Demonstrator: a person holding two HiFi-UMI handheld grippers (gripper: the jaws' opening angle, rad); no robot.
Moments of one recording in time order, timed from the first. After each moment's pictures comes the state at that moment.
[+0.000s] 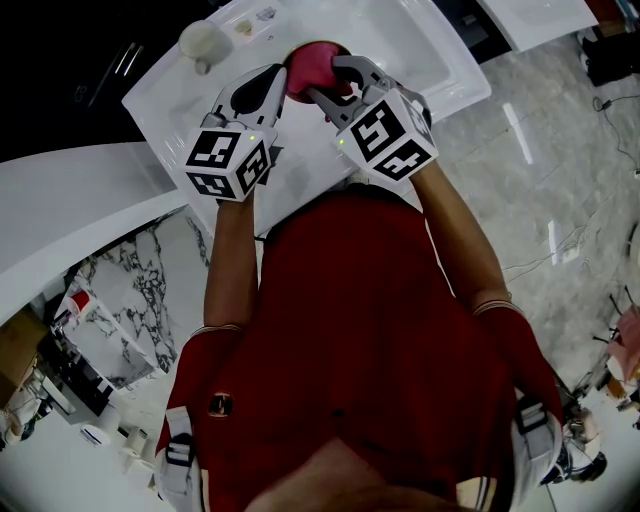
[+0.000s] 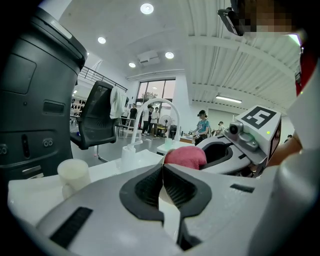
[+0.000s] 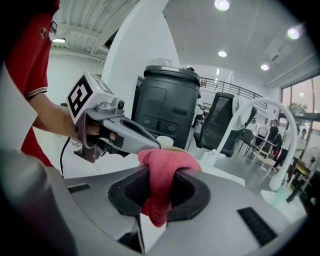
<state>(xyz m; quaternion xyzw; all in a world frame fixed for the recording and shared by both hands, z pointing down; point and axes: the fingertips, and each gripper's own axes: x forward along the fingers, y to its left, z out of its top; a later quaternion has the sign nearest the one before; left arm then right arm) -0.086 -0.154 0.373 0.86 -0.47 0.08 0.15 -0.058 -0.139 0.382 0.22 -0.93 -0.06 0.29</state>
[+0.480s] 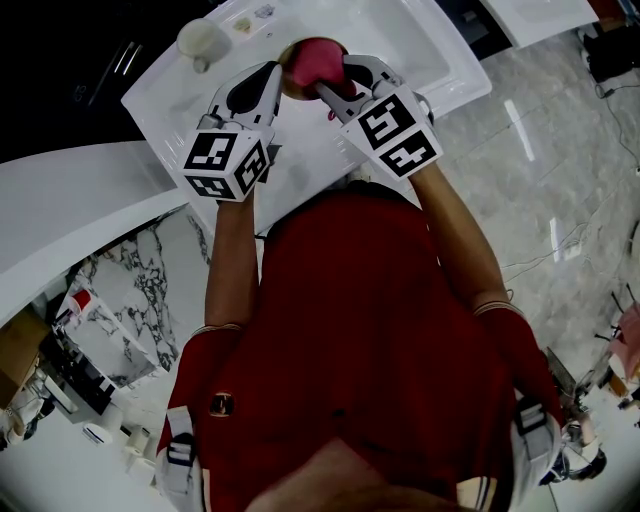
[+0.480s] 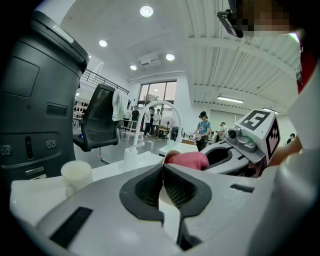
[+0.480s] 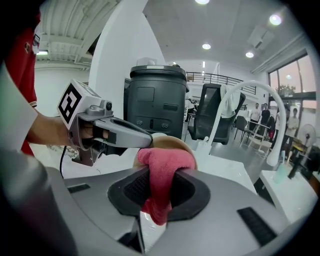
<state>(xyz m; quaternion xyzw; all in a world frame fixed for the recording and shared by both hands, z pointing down) -0.090 -0.153 0.370 0.86 -0.49 0.07 0.14 -0.043 -0.144 0.389 0.26 -0.93 0.02 0.28</state>
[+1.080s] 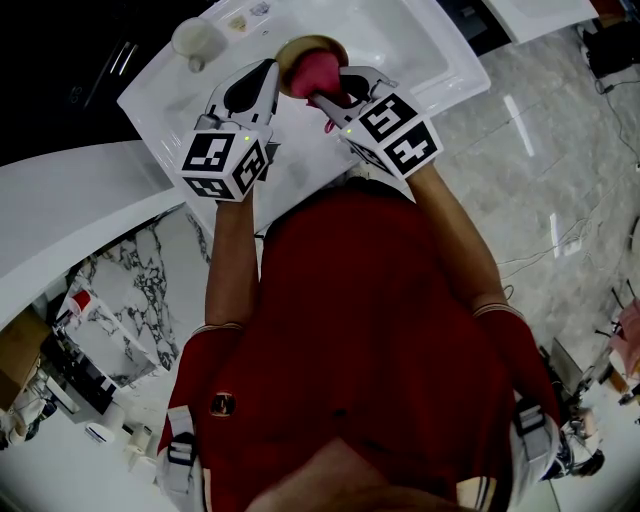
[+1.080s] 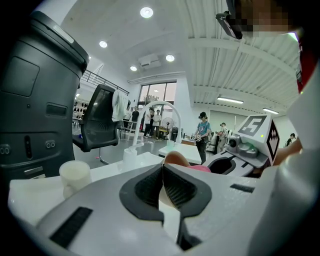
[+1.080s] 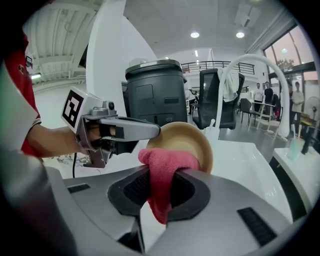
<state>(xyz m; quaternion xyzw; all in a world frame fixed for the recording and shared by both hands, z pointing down) -0.087 -0.155 0.370 0.86 -0.49 0.07 0.14 -0.042 -0.127 0.410 0.22 -0.93 0.11 0.27</state>
